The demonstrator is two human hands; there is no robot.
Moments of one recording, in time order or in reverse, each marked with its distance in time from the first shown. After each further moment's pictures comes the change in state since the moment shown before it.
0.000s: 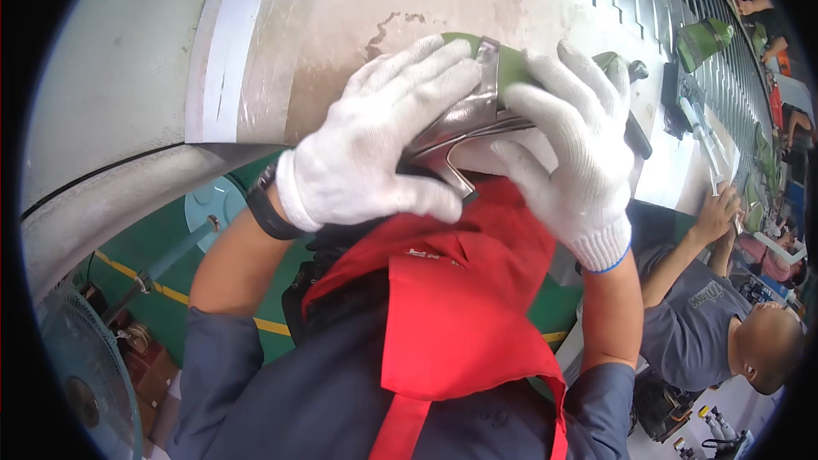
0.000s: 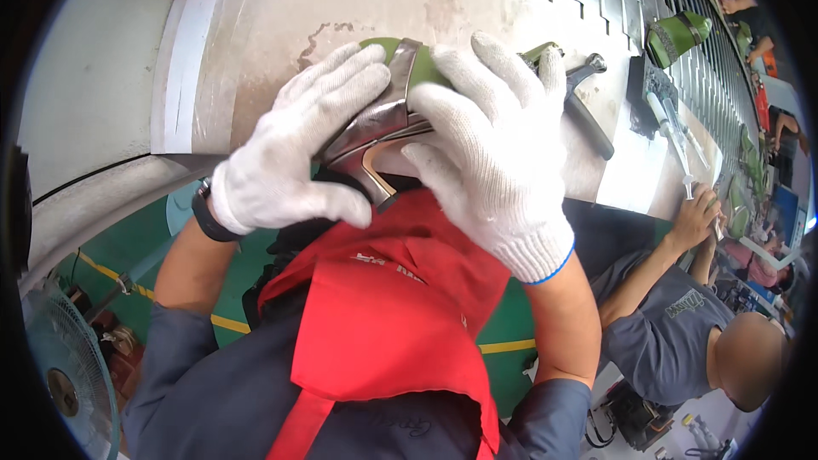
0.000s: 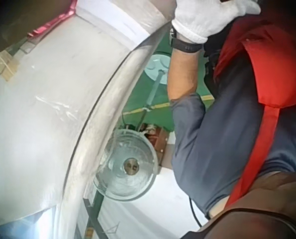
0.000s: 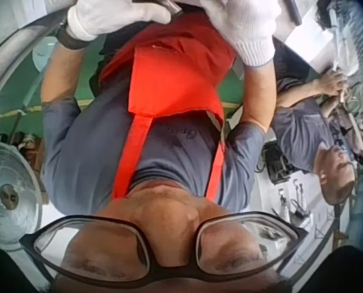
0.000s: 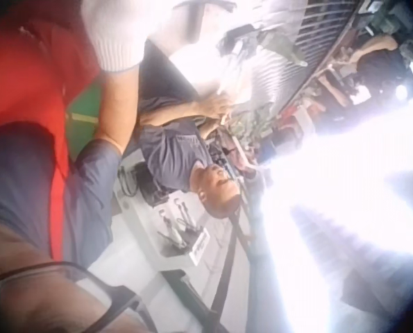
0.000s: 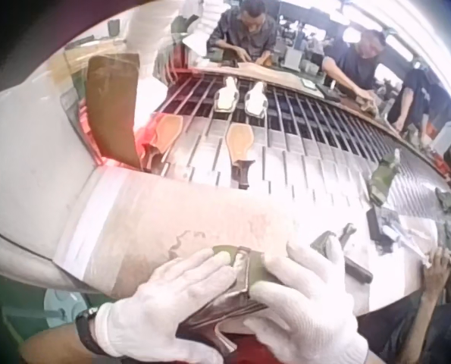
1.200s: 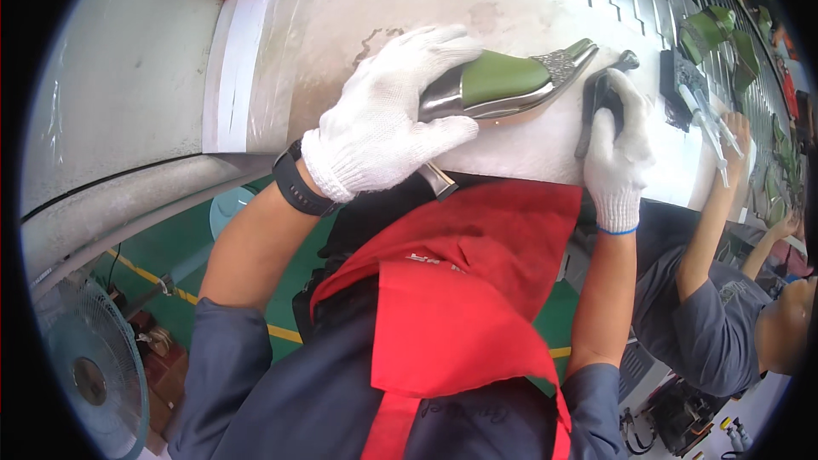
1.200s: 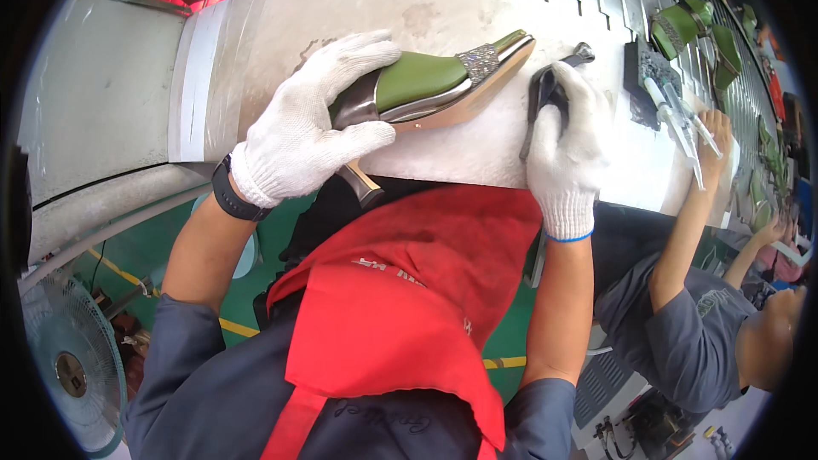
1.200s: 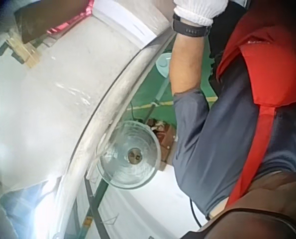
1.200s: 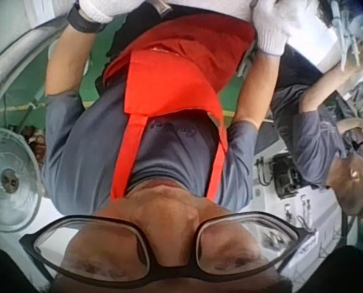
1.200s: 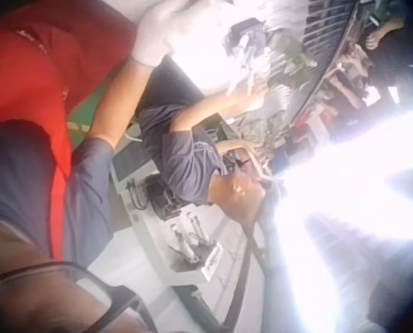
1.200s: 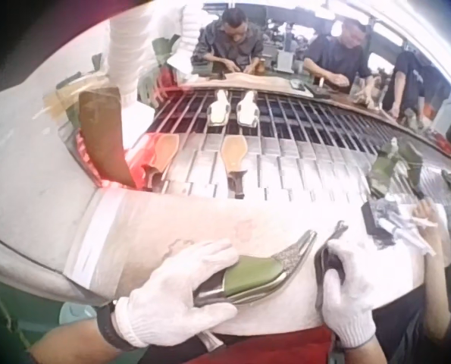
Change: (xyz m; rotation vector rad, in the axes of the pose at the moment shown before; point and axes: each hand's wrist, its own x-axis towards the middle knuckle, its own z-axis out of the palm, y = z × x) left_hand 0.048 0.016 0.017 0.035 0.034 -0.154; right_hand -0.069 0.080 0.017 0.052 0.370 0.483
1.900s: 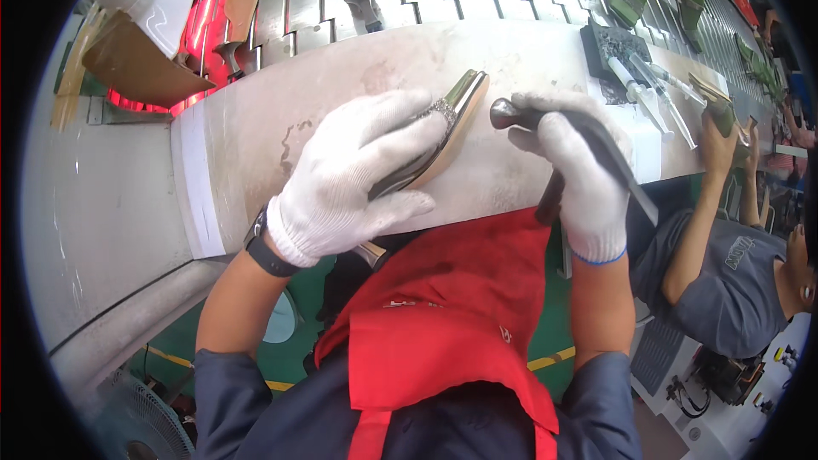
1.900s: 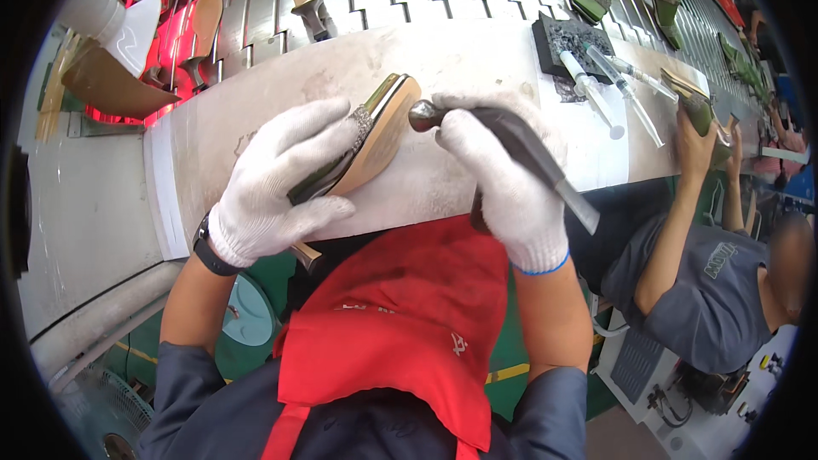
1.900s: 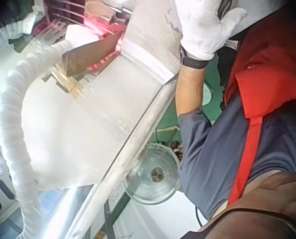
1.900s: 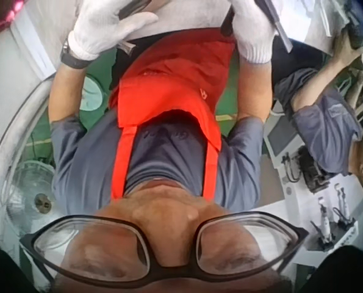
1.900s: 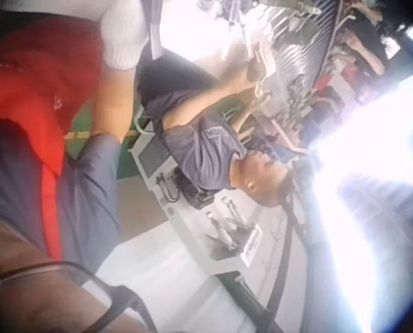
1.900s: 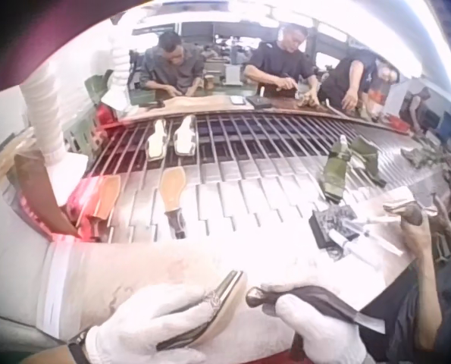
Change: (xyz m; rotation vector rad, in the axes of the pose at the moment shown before) left_hand 0.061 0.017 0.007 0.035 -0.153 0.389; right_hand 0.025 -0.026 -0.055 0.975 -0.157 0.533
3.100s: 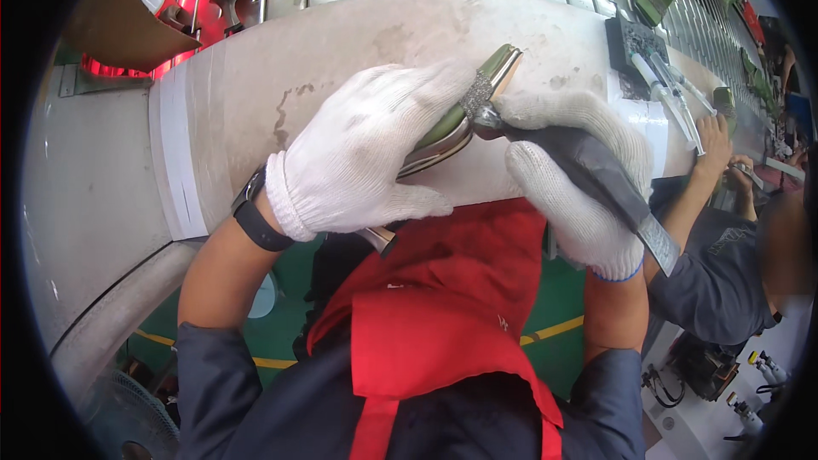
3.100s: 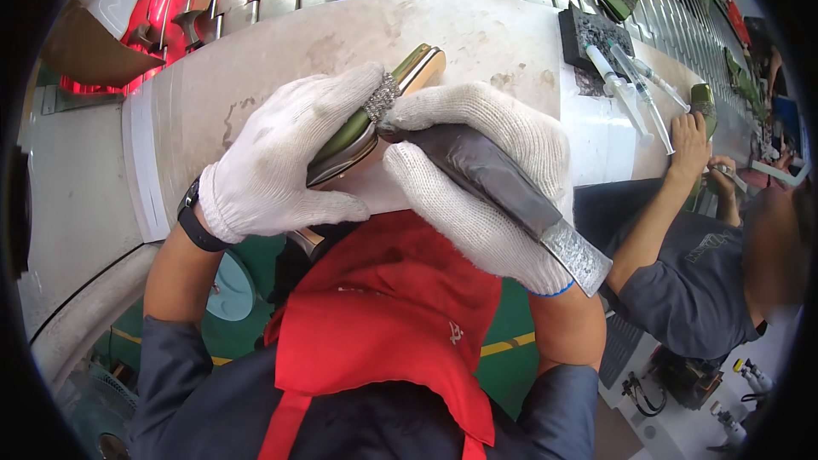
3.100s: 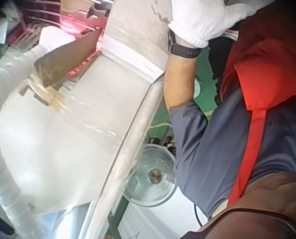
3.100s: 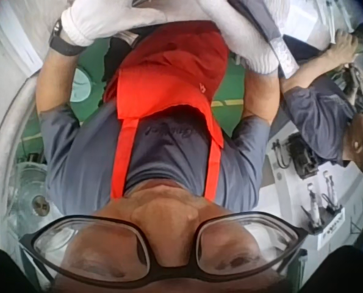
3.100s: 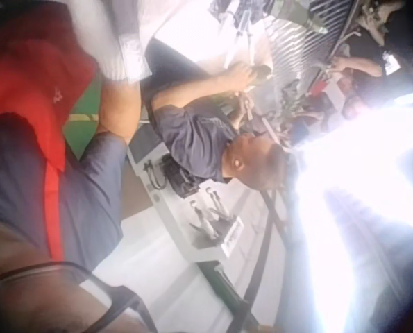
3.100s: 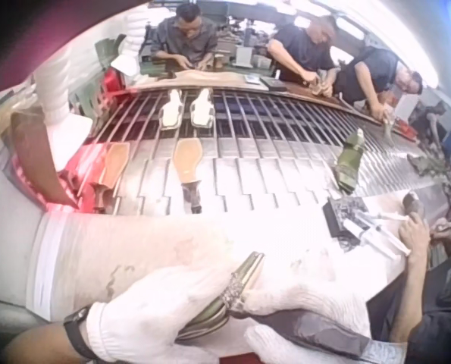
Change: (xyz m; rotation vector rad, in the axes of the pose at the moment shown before) left_hand -0.007 -0.015 0.006 -0.012 -0.042 -0.022; right_hand -0.006 -0.026 0.033 -0.400 -0.296 -0.163
